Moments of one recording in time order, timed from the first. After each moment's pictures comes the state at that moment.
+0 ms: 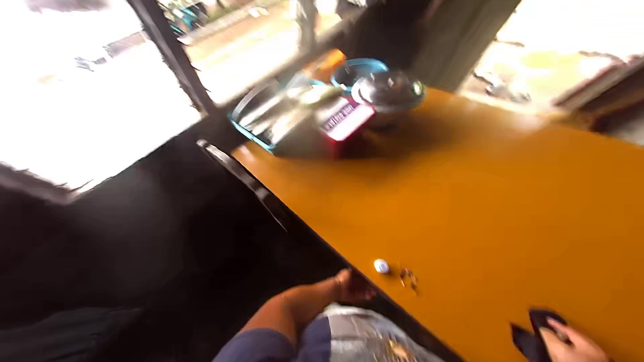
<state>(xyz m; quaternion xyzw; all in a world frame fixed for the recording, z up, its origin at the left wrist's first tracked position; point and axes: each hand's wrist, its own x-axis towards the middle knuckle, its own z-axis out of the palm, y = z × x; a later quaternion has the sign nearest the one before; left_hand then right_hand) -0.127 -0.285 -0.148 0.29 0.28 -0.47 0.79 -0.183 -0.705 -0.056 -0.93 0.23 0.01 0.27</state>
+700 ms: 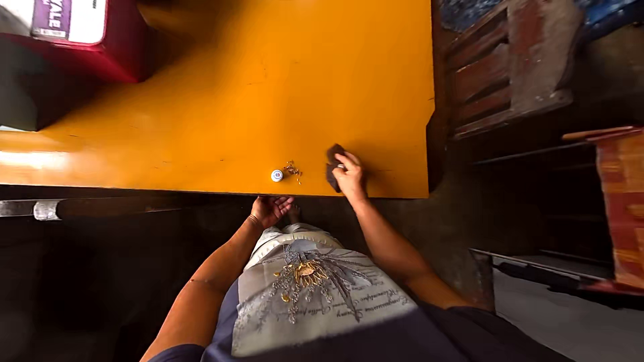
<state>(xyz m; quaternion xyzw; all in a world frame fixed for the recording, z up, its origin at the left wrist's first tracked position) -0.125 -0.283 -0.146 0.29 0.29 -0.52 0.75 -0.203 -0.527 -0.074 -0.89 0.28 -0.14 0.34</state>
